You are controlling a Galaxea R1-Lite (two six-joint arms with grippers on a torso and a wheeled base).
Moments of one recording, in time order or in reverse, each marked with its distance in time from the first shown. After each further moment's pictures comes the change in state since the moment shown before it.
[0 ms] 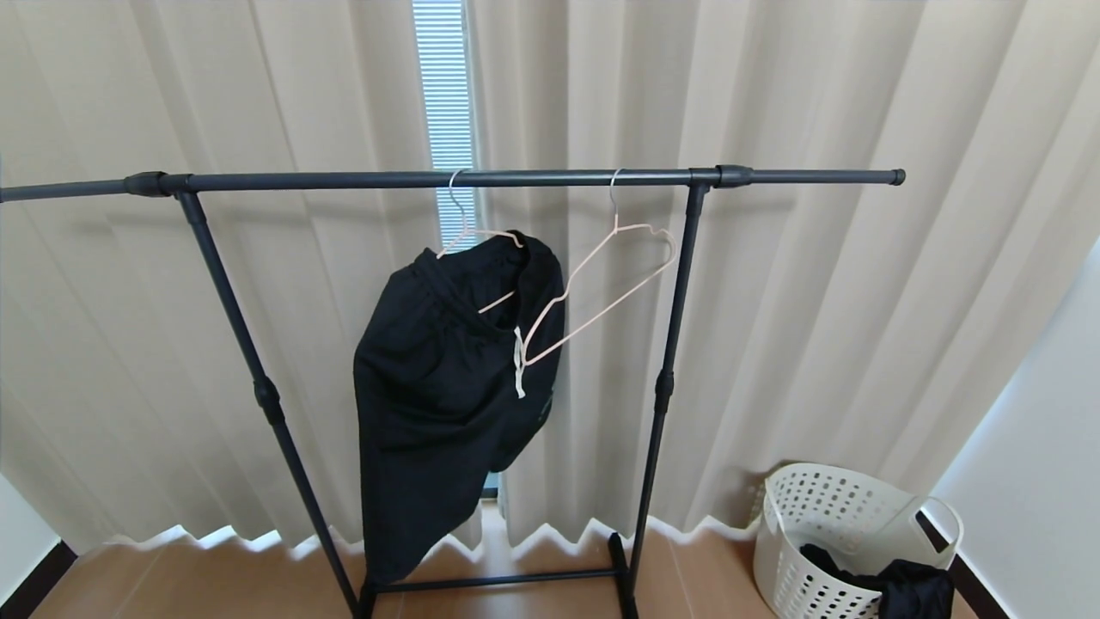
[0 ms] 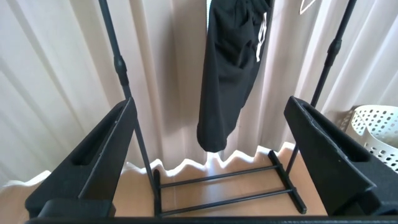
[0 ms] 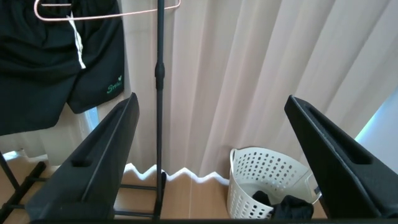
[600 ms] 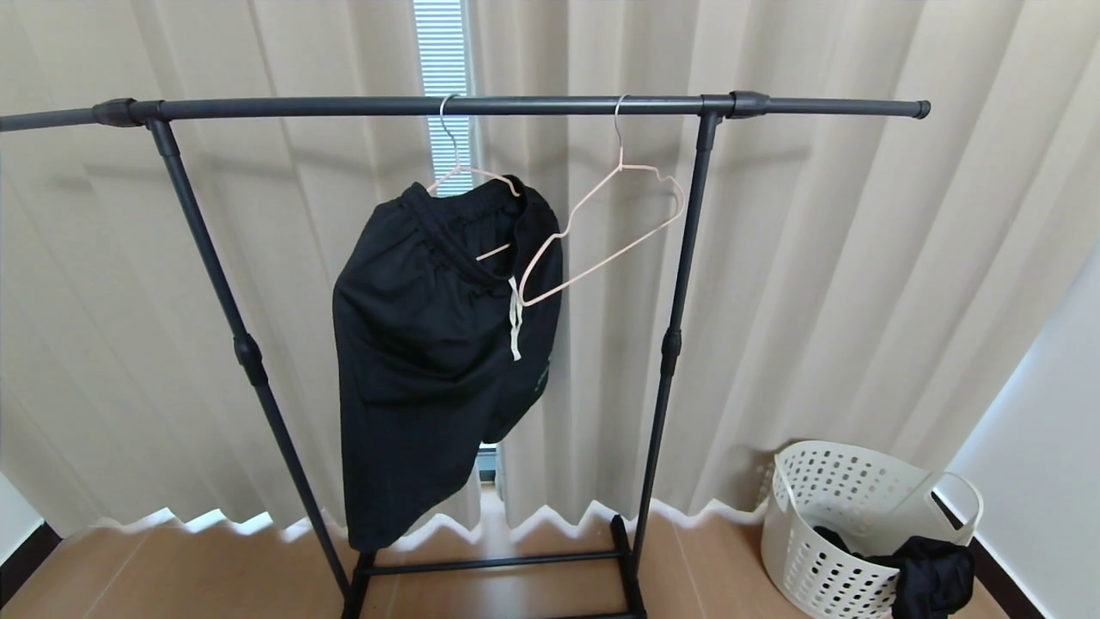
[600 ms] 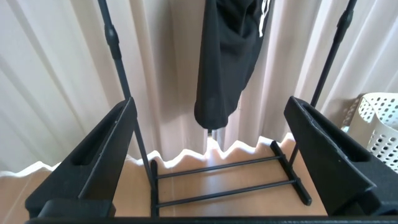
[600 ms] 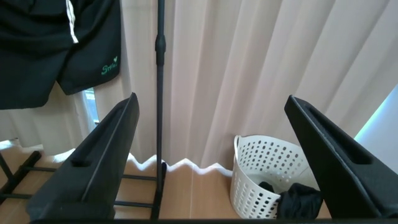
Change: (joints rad) left arm 0.000 0.000 0.000 0.000 0.000 -0.002; right arm 0.000 0.000 0.000 0.000 0.000 -0.003
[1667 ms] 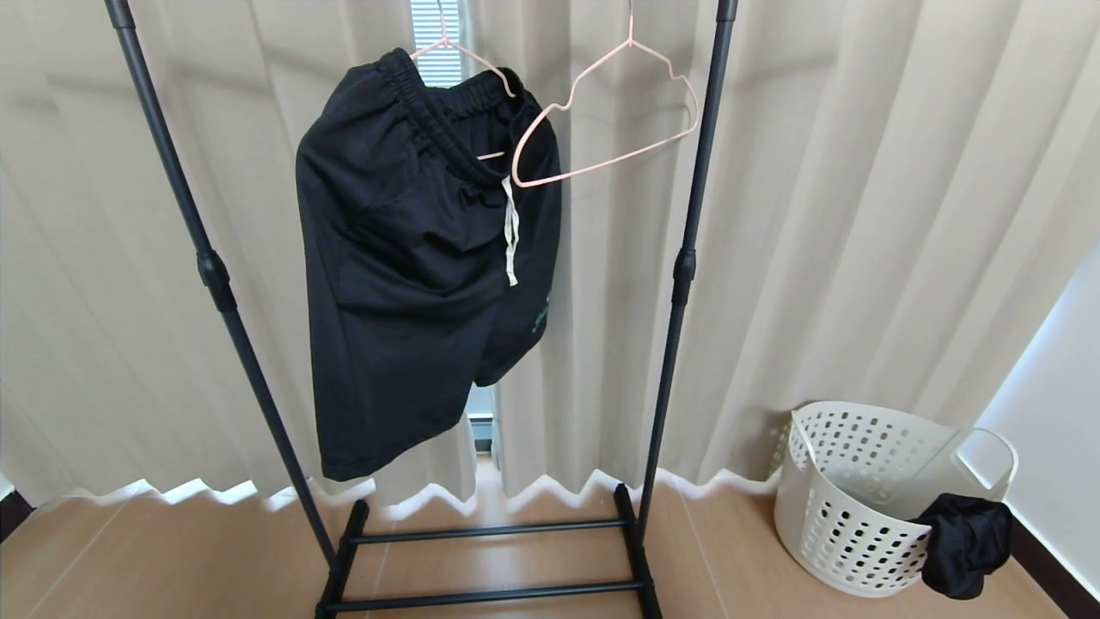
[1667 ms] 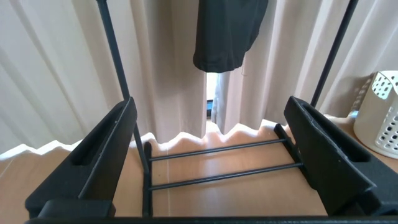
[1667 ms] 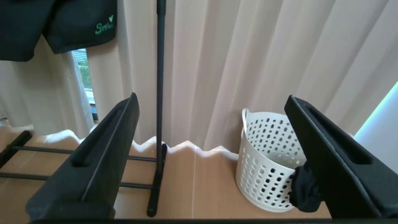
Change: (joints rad) left arm 0.000 0.001 0.000 -0.001 0.006 -0.010; right arm 0.000 0.000 0.000 0.000 0.001 -0.003
